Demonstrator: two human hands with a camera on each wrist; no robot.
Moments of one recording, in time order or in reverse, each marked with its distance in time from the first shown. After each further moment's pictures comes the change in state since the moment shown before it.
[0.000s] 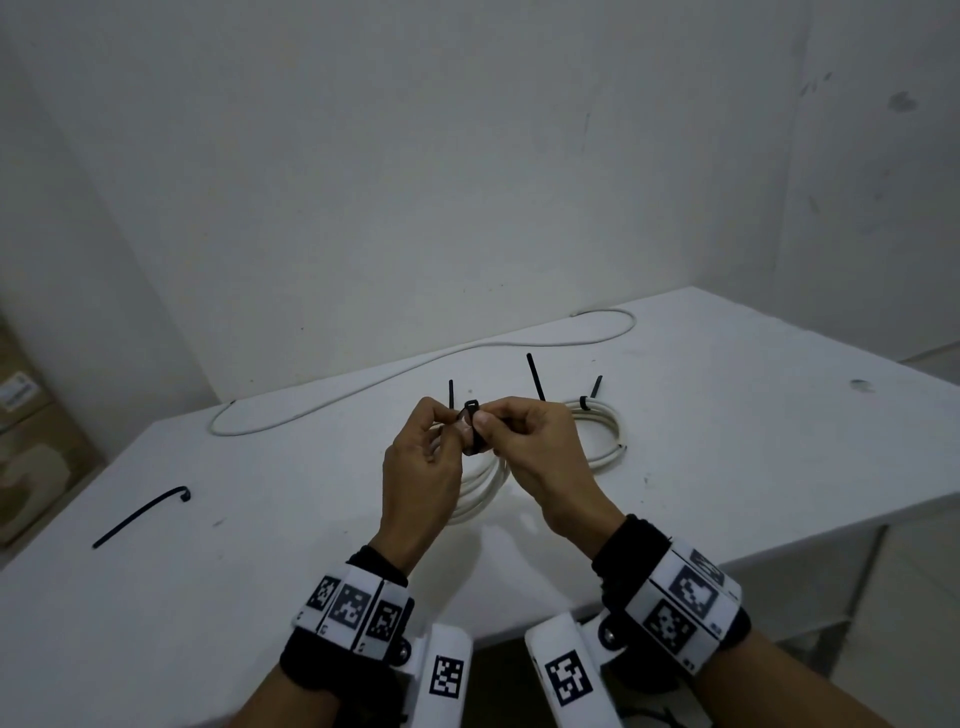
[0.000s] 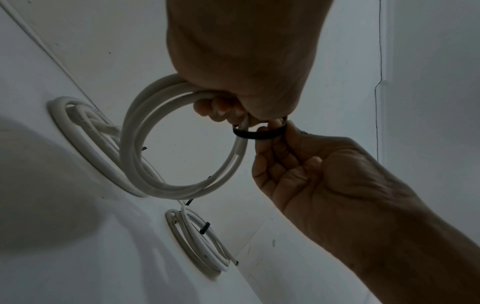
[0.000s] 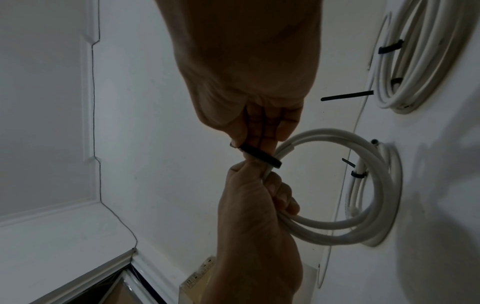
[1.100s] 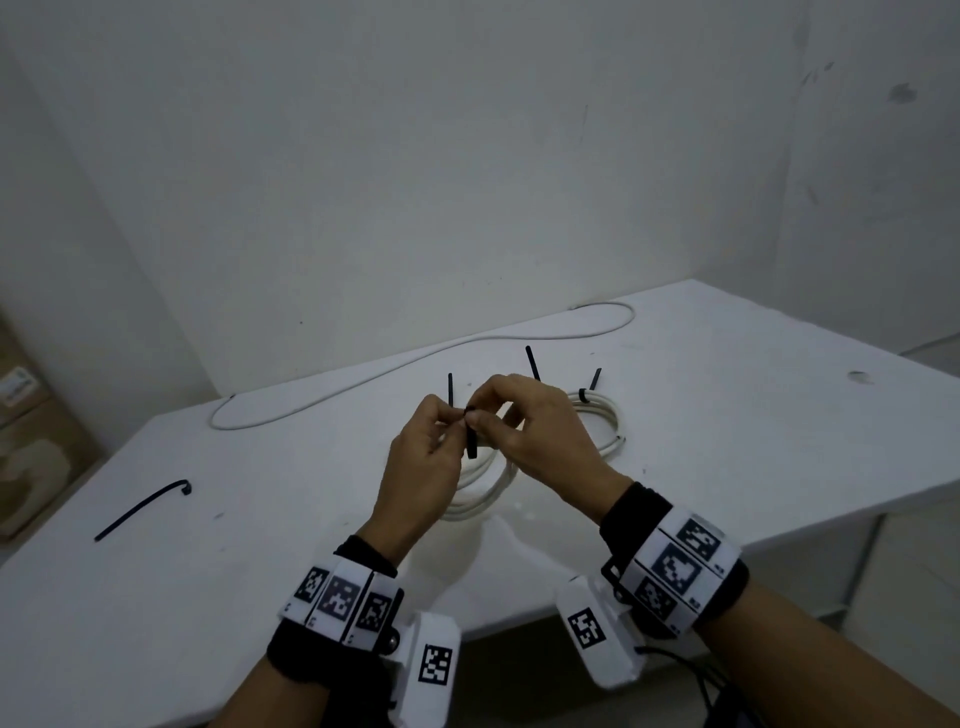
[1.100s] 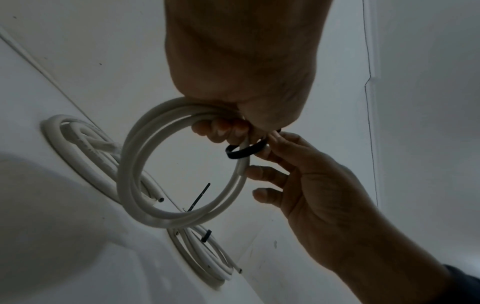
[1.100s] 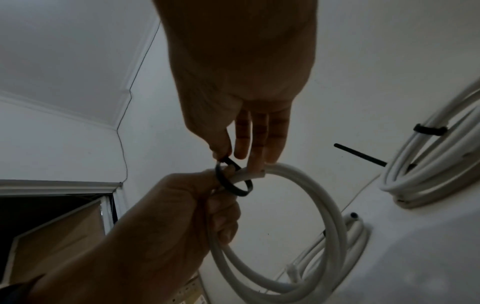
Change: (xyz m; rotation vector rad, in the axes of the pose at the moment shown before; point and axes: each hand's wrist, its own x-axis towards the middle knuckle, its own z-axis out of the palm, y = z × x) left_hand 0.000 0.008 -0.008 0.008 -0.159 -0.073; right_hand 0.012 -0.002 -0.013 -0.592 -0.105 -0.260
